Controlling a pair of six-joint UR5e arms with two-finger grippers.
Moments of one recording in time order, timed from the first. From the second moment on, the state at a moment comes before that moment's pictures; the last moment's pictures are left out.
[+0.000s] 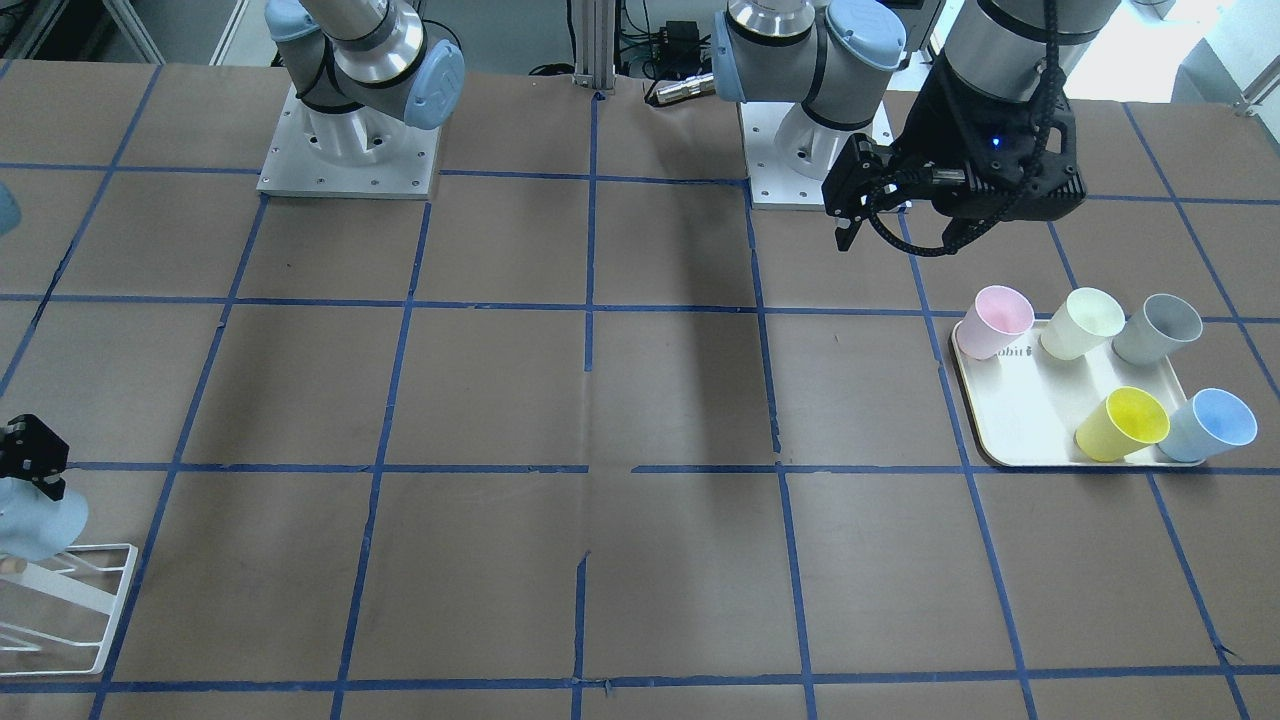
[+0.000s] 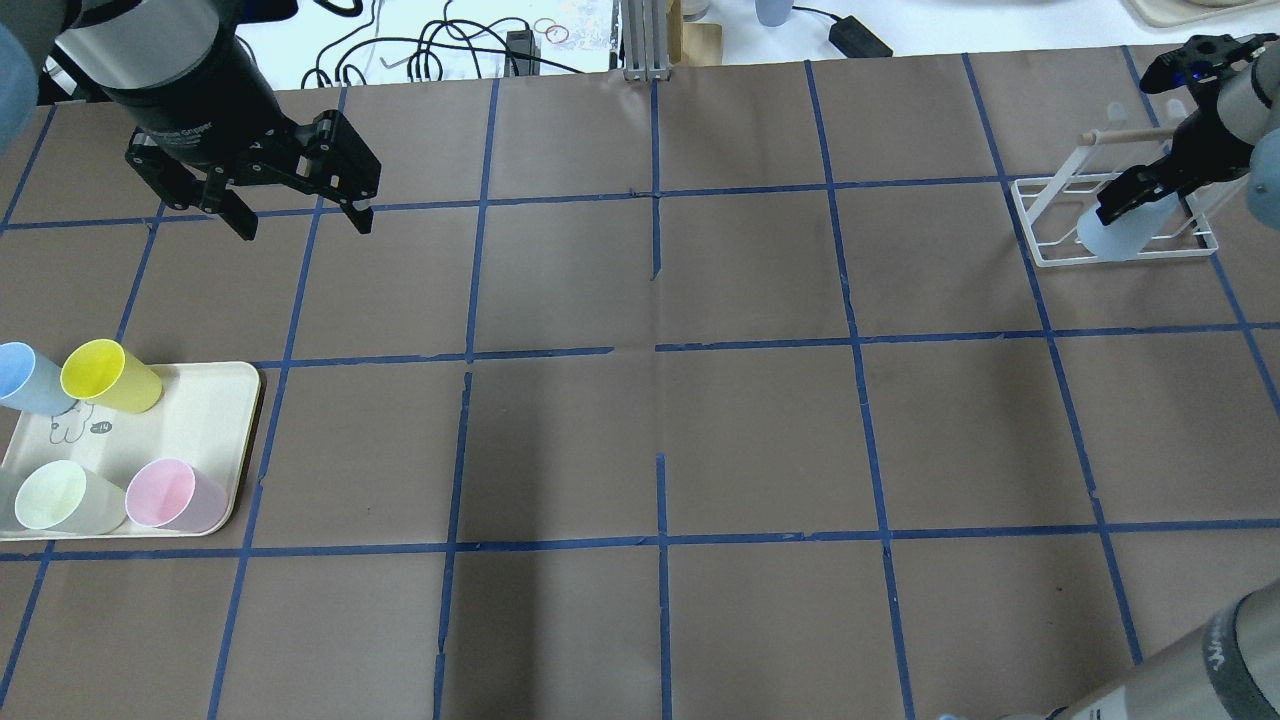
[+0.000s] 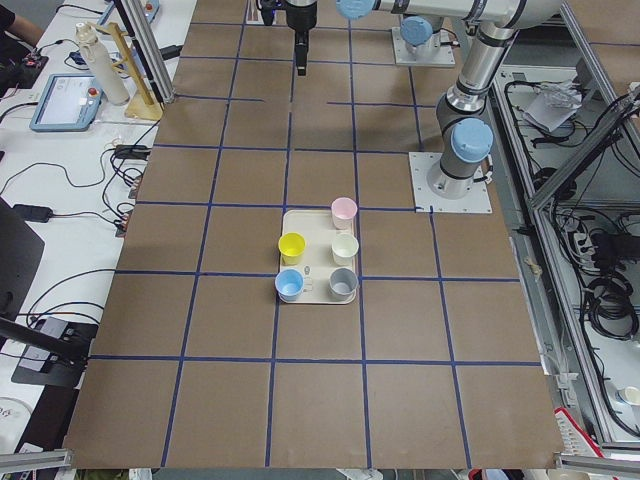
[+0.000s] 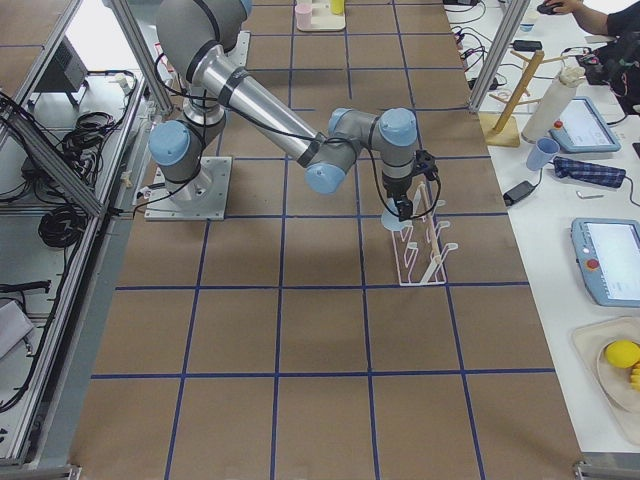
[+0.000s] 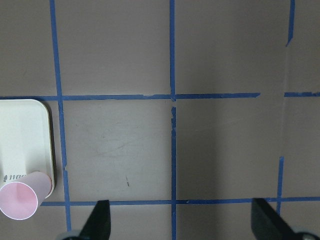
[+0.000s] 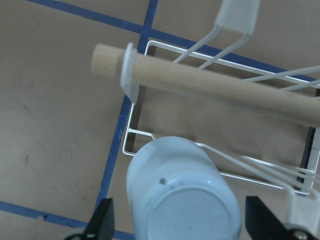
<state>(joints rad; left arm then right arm) -1.54 -1.57 -1.49 -1.65 1.56 0.04 1.08 -1.19 1.66 -2.21 -1.50 -0.76</state>
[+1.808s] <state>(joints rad) -1.53 -1.57 -1.49 -1.65 1.55 0.03 1.08 -1.25 1.66 -2.18 -1.51 -0.77</state>
